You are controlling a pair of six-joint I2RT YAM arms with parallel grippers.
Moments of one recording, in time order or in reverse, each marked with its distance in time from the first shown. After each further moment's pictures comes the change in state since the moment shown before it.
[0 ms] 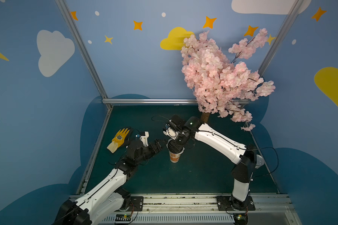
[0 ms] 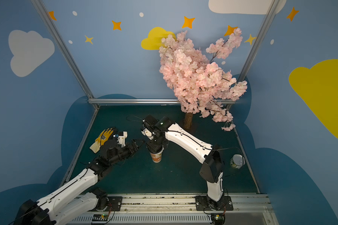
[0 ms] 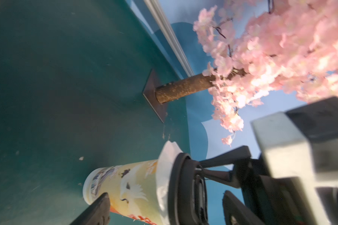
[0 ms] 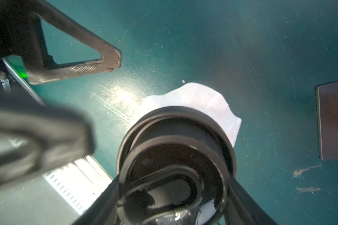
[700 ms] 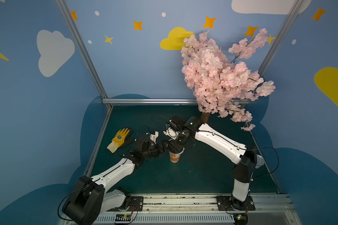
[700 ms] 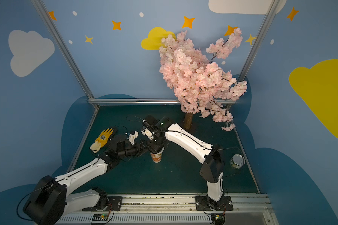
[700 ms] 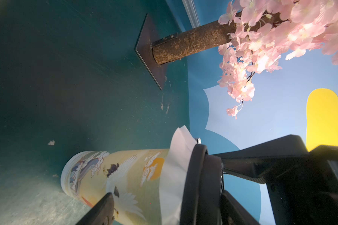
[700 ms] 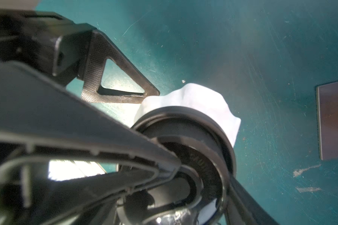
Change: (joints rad) left arm -0.007 0.270 0.067 0.072 0.210 0.027; right arm 0.000 -0.005 -0.002 0.002 -0.001 -0.001
